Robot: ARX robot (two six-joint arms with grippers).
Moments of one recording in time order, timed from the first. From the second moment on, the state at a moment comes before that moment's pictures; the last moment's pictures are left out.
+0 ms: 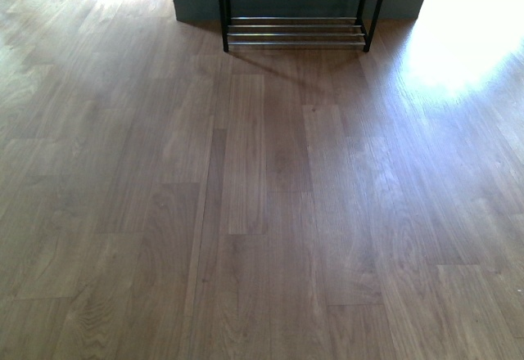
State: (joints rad) left arm 0.00 0.02 0.01 0.00 0.00 0.00; right arm 0.00 0.00 0.02 0.00 0.00 -0.01
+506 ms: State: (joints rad) left arm 0.00 0.02 0.01 0.00 0.00 0.00; right arm 0.00 0.00 0.02 0.00 0.00 -0.01
